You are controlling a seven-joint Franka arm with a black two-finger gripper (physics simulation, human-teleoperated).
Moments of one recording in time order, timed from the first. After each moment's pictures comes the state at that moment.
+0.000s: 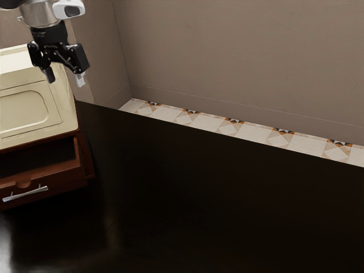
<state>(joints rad) 0.00 -0.14 0.09 -1.59 0.02 1.45 -0.03</state>
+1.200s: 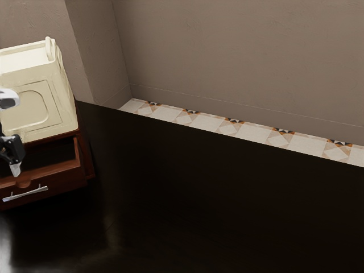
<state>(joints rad) 0.37 -0.75 -0.02 -2.44 0.02 1.60 -0.05</state>
